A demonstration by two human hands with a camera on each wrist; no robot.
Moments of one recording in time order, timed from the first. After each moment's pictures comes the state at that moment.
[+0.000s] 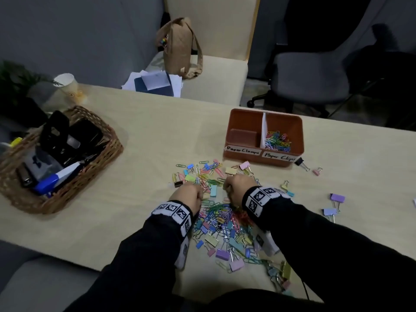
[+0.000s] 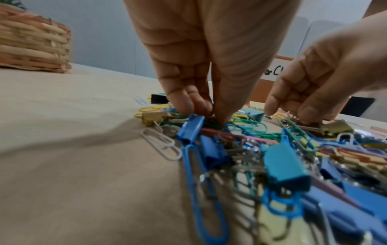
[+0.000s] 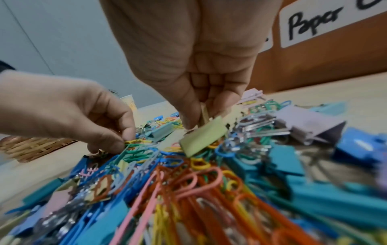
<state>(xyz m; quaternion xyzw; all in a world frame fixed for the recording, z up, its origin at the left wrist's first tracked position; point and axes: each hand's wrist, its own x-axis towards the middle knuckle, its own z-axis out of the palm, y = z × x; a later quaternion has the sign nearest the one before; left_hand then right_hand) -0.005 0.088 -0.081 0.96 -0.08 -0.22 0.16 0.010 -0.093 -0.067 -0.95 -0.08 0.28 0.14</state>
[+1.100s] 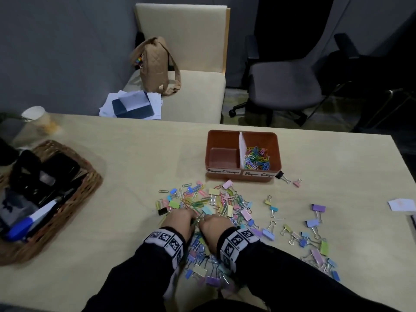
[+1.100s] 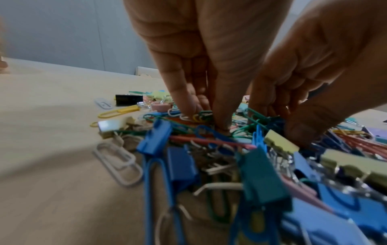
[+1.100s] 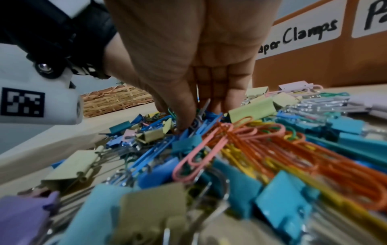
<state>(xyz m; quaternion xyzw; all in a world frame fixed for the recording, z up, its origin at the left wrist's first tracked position) 0.011 0.064 -0.079 0.95 -0.11 -0.28 0.09 -0.026 -0.063 -0.076 -0.93 -0.21 0.29 0.04</state>
